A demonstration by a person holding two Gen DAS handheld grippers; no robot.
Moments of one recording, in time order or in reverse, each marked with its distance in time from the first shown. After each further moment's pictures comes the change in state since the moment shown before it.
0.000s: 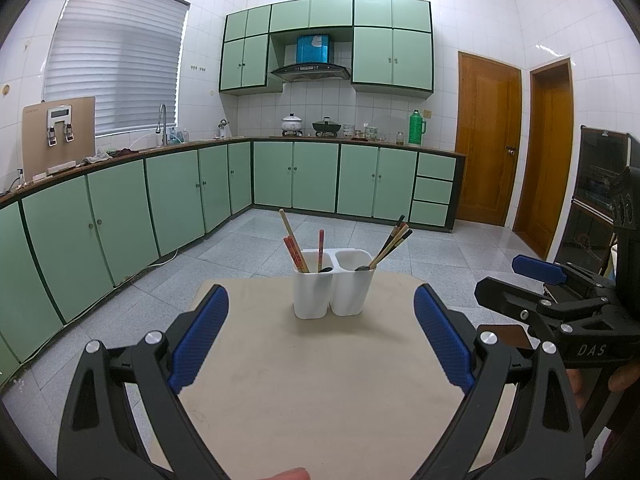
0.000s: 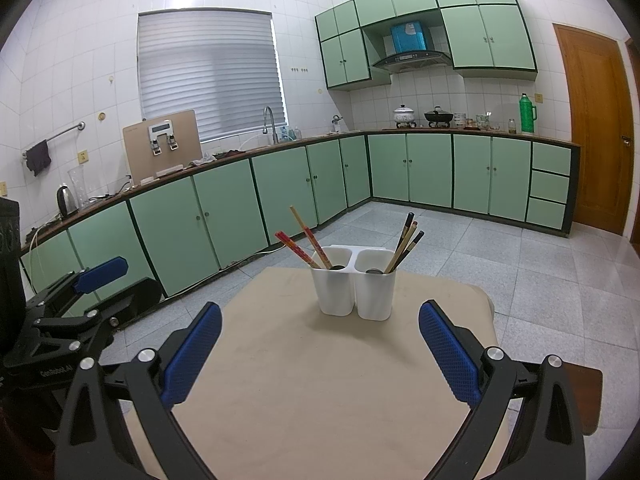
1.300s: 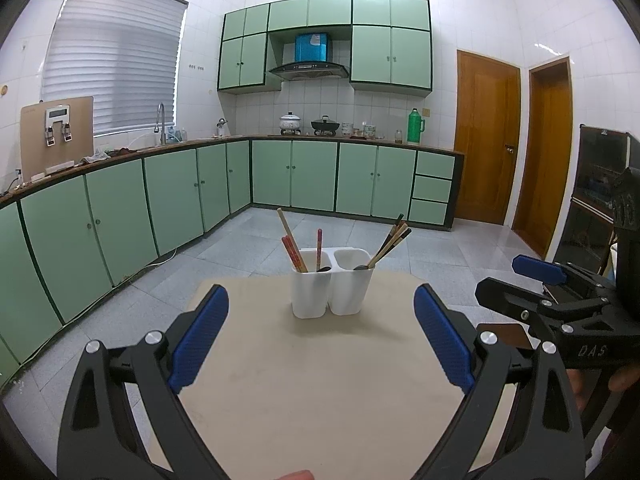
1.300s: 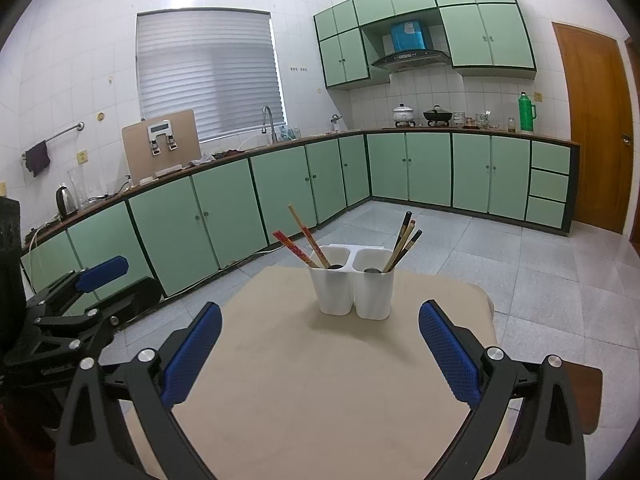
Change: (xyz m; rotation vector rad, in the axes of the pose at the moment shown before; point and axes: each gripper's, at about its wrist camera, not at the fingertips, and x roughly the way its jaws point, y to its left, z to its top) left arm 0.001 -0.002 0.000 0.000 0.003 0.000; right arm 0.002 -0.001 -0.004 0.001 0.002 0.000
